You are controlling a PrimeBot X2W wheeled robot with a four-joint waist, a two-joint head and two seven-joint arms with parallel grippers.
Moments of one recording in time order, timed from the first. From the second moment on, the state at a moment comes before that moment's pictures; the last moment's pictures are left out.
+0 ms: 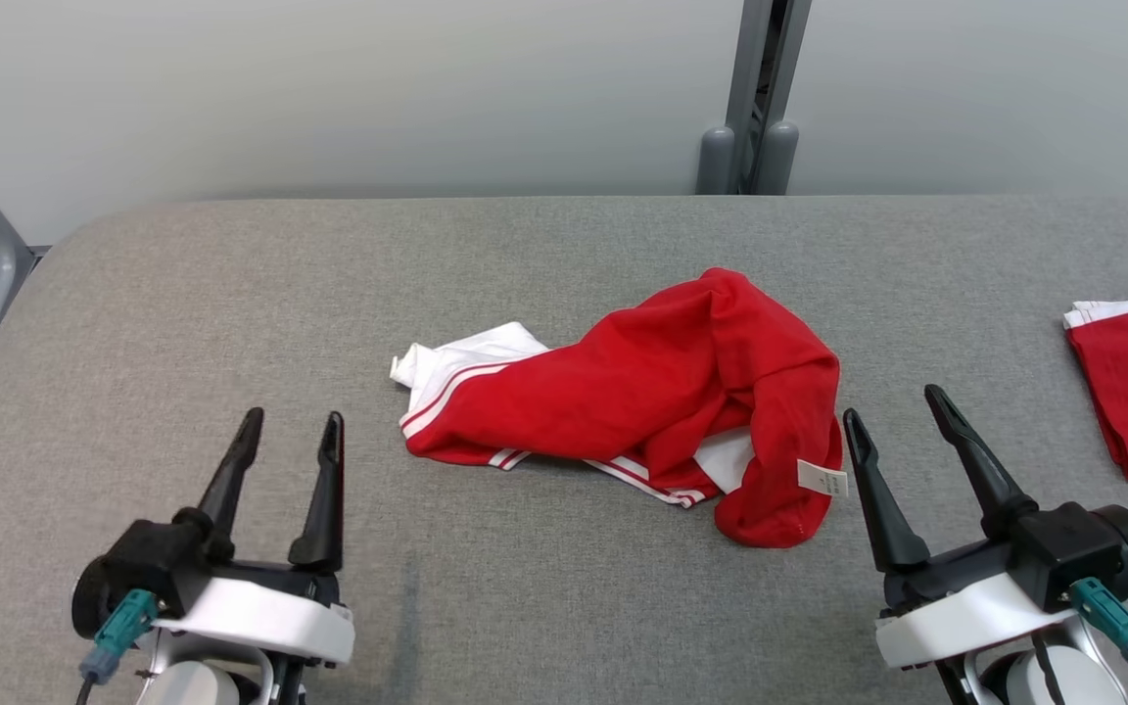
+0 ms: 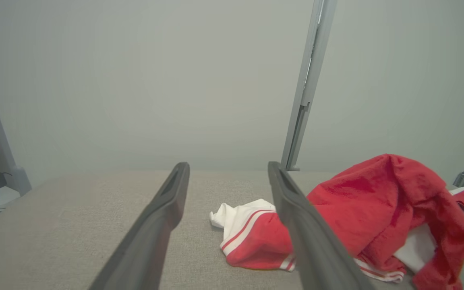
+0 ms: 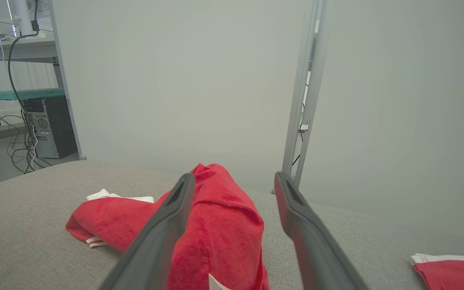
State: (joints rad) left arm -0.12 0.17 -0.18 0.18 -0.36 0.00 -0.26; right arm -0.11 -0.09 0.13 0.11 0.07 0.13 -0.26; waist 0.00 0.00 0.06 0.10
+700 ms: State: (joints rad) left arm -0.09 0.06 -0.08 0.30 -0.27 -0.12 -0.26; right arm -0.11 -0.07 0.15 0.12 0.07 0.13 -0.26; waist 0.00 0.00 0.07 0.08
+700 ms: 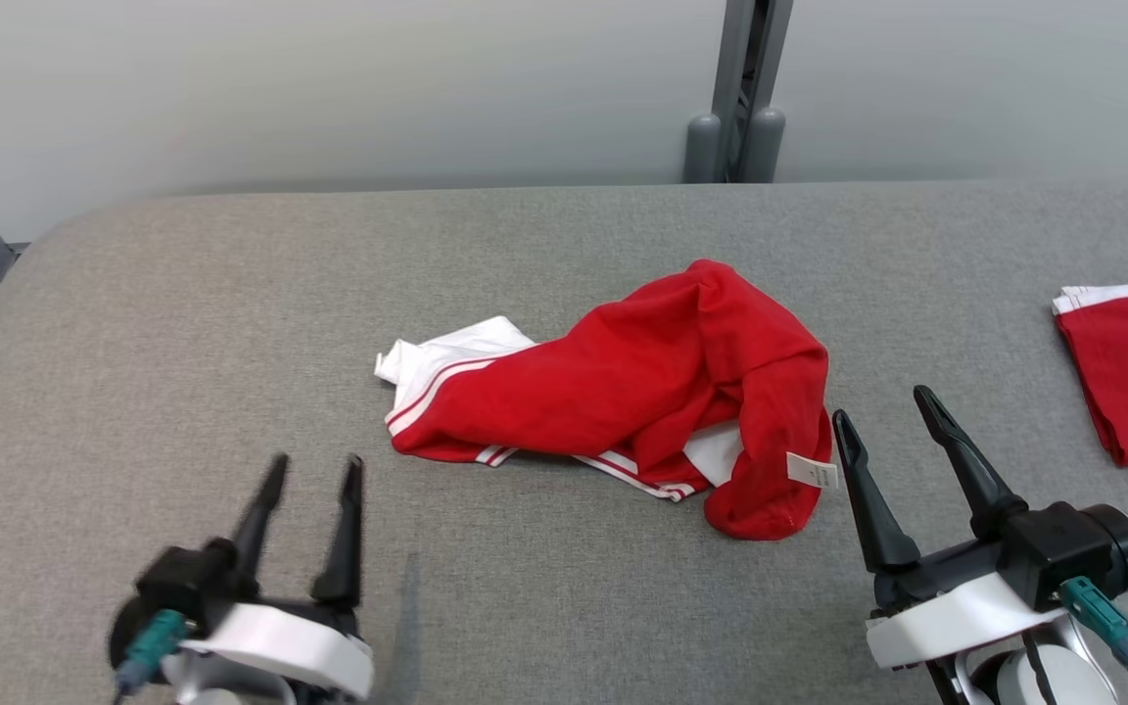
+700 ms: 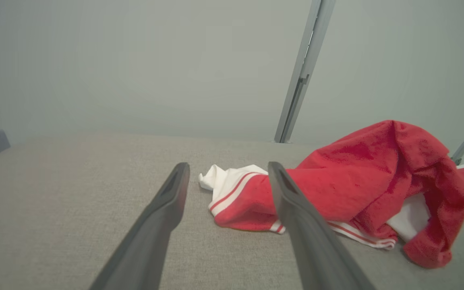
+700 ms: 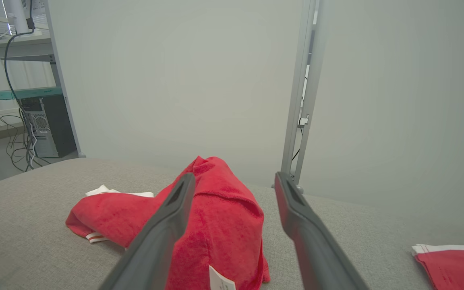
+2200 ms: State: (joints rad) left arm -0.54 0.28 -0.09 0.51 -0.36 -0.11 -0.12; right arm -0.17 -0.05 0.15 0.09 0.05 0.13 -0.26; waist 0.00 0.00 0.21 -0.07
